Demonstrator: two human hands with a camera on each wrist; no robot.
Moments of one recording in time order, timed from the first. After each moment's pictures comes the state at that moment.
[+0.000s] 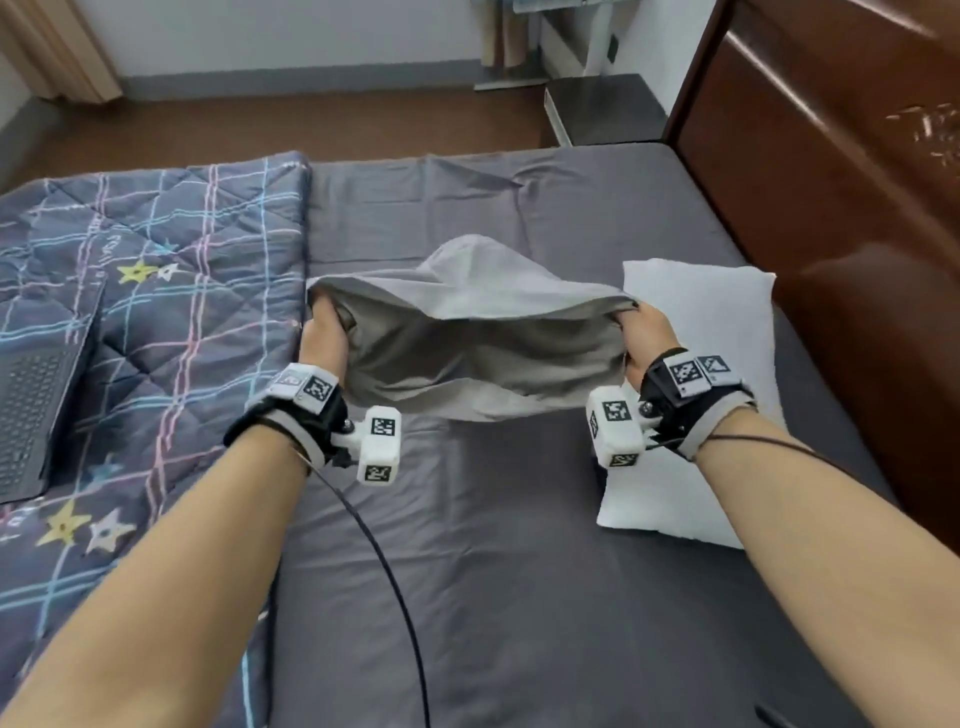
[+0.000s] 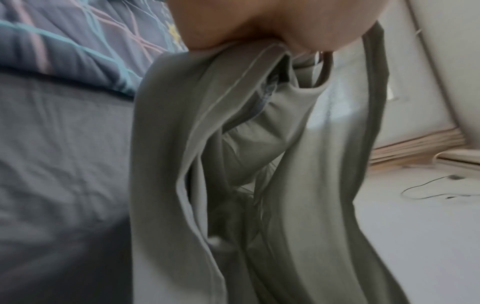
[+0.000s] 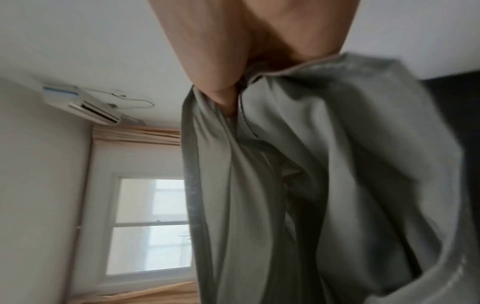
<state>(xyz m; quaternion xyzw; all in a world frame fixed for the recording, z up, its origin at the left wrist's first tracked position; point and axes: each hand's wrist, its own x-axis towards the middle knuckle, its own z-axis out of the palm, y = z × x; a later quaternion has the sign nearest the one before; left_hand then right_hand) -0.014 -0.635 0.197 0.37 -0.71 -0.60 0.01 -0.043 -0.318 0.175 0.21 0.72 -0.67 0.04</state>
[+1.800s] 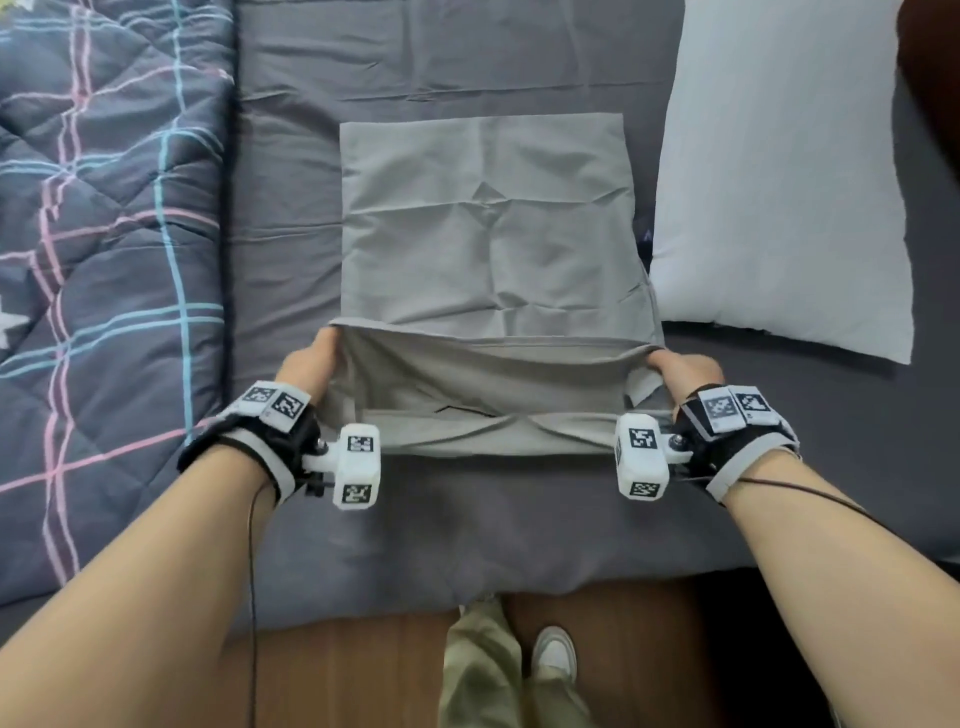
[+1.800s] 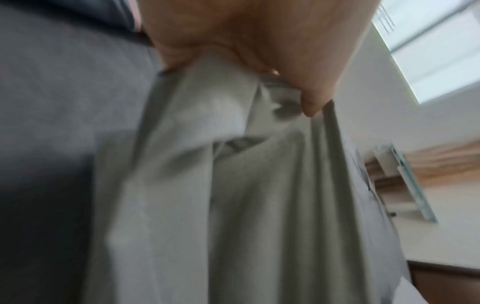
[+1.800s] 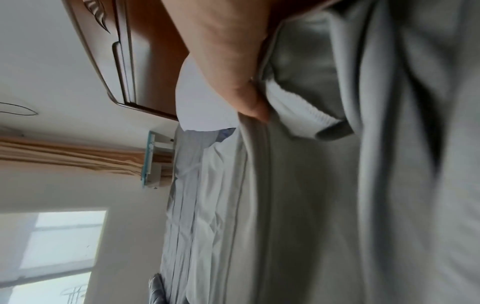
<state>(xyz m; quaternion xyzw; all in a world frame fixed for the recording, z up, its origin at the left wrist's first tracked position) 0.192 -0.661 -0.083 0.42 -0.76 -0.46 -0.19 0.196 -0.287 -0.095 0.45 0.74 -0.48 0.13</state>
